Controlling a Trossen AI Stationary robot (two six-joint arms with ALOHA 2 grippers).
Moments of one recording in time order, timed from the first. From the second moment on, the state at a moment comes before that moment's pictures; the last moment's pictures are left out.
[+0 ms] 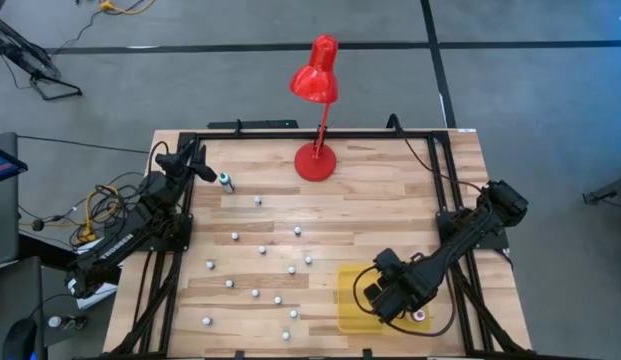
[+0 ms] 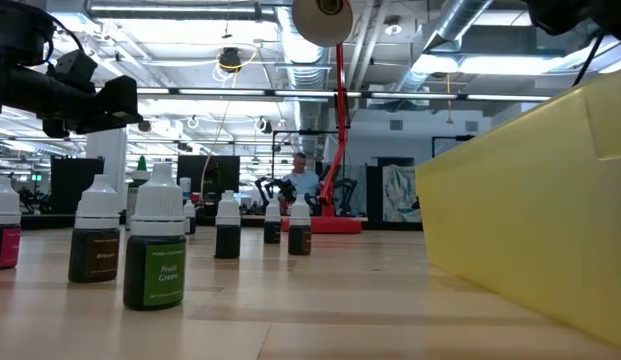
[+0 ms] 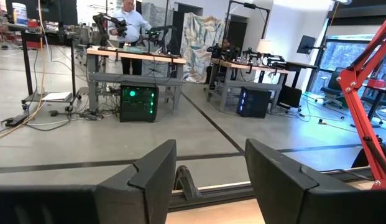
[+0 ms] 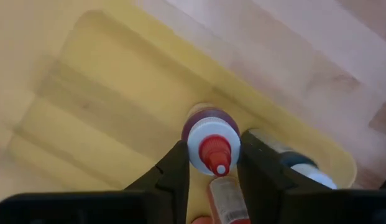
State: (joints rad) left arm 0.79 0.01 0.02 0.07 -0.44 -0.13; right arm 0.69 1.75 1.32 -1.22 0.15 1.64
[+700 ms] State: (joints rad) left arm 0.79 0.01 0.02 0.07 -0.44 -0.13; right arm 0.67 1.57 1.32 -1.26 0.22 1.69
